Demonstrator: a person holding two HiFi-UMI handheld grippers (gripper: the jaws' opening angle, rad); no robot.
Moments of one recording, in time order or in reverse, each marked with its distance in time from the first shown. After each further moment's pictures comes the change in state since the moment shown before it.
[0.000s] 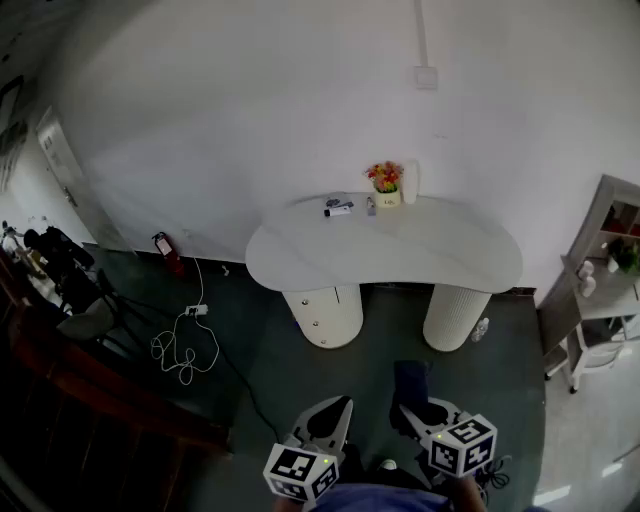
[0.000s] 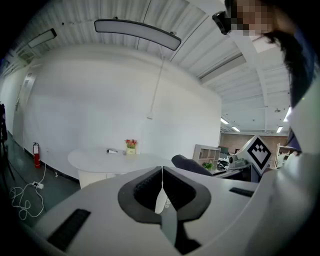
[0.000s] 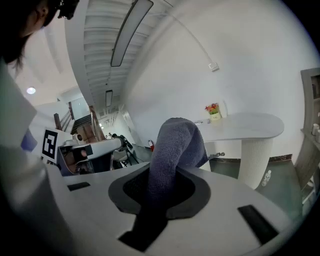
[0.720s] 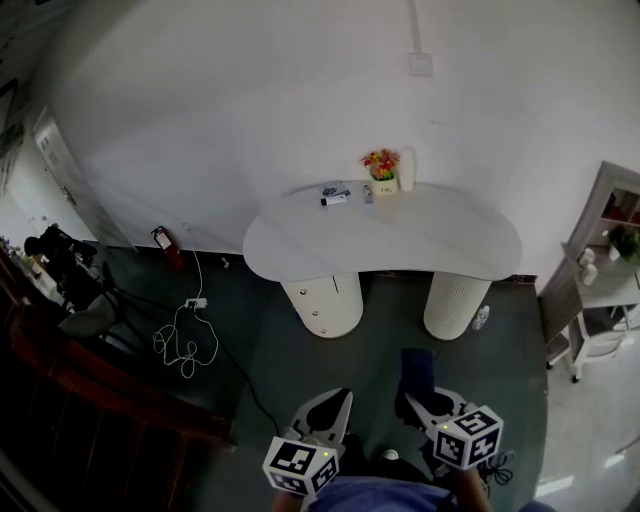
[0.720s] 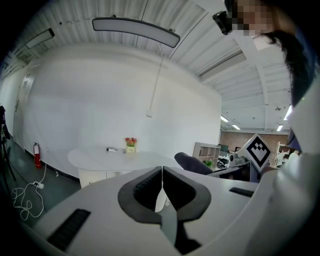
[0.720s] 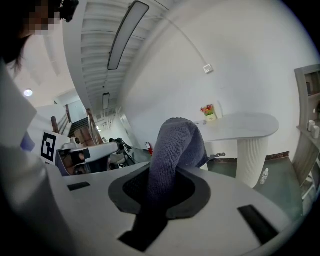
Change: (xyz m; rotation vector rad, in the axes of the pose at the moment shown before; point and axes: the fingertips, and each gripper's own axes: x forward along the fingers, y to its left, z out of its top) left arm 0.005 -0.008 -0.004 0.009 0.018 0.004; right arm -0.011 -0.016 0.002 0.025 -0.029 -0.020
